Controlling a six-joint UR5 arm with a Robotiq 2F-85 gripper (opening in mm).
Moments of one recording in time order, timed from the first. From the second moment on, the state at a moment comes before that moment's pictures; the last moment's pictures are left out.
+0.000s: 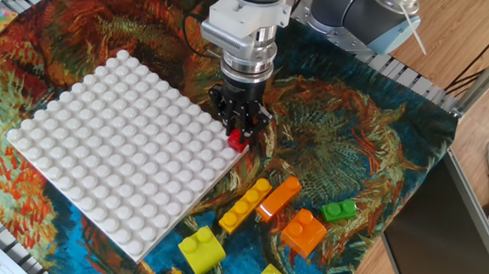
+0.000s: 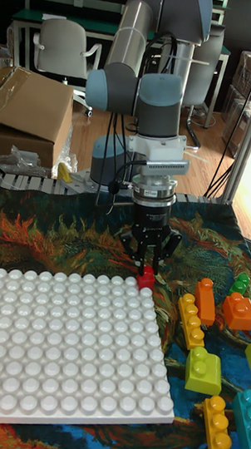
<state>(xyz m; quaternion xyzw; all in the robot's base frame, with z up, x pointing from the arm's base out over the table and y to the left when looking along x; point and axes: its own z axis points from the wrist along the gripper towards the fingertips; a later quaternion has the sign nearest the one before) 0.467 0.082 0.066 -0.05 0.99 0.05 0.11</state>
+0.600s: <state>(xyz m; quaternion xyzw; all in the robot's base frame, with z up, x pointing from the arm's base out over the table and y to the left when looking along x) 0.468 0.080 0.068 -0.05 0.99 0.05 0.12</state>
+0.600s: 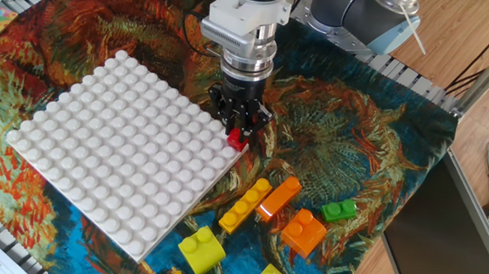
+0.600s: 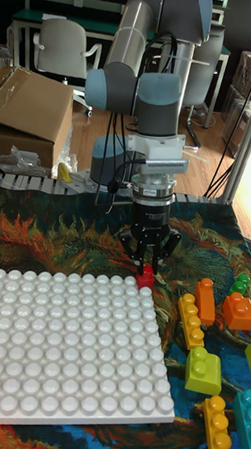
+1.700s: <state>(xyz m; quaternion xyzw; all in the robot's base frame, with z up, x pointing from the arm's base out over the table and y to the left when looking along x) 0.477 0.083 0.074 -0.05 0.99 0.06 0.14</state>
